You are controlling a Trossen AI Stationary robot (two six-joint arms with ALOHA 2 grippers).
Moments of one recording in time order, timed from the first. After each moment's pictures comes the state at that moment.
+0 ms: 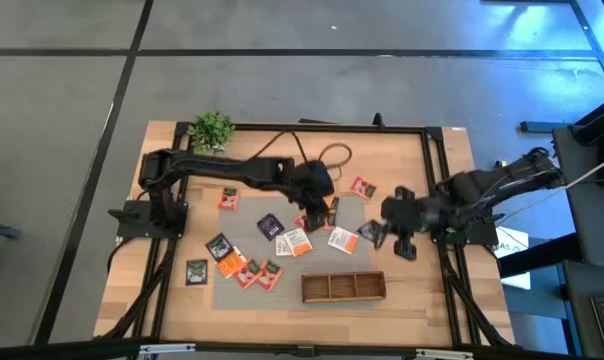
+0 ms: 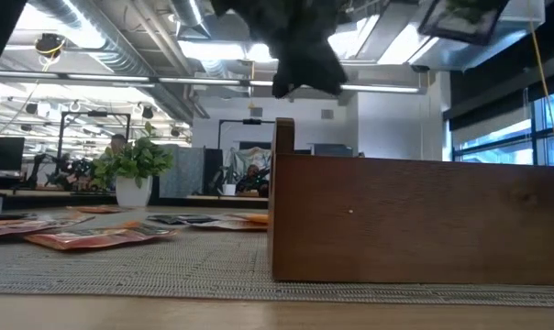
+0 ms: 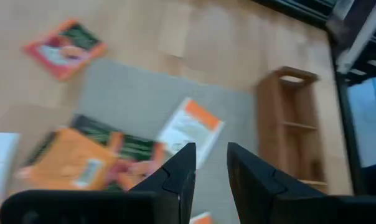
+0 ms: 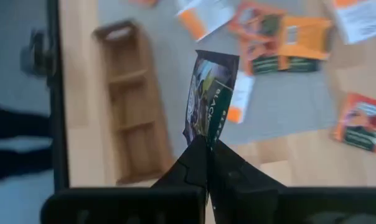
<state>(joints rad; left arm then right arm) 0.03 1.85 1.54 -0.48 0.20 -0.28 0.41 1.20 1.24 -1.09 0.10 0.54</state>
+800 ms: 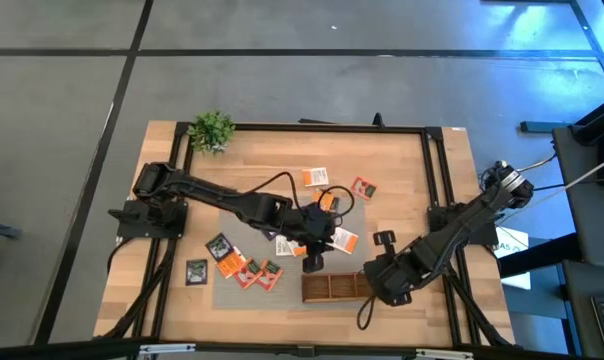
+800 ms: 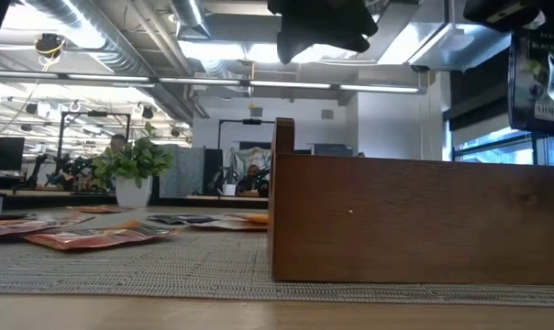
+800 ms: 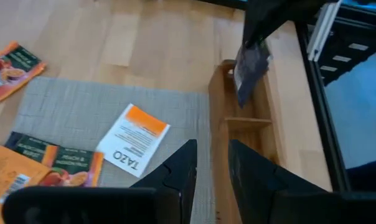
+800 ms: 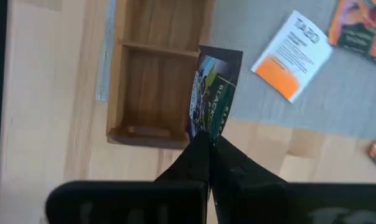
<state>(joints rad) -0.20 1.86 1.54 -0.40 -0.03 -0.33 0.67 1.60 1.29 -1.11 0.17 0.43</state>
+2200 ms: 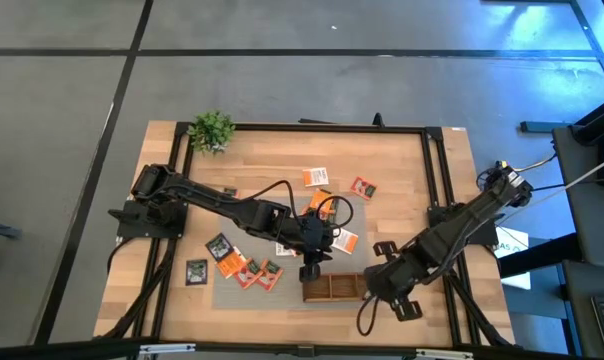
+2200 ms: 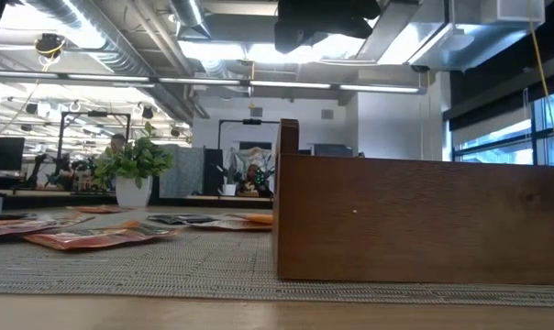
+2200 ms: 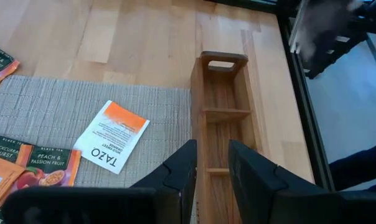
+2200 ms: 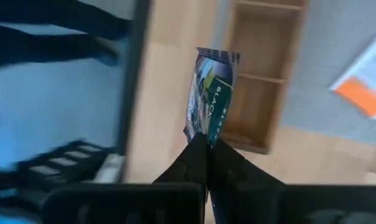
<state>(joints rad) -0.24 1.86 1.54 -0.40 -0.04 -0.34 0.63 1.60 1.53 -1.18 -0.16 0.49</state>
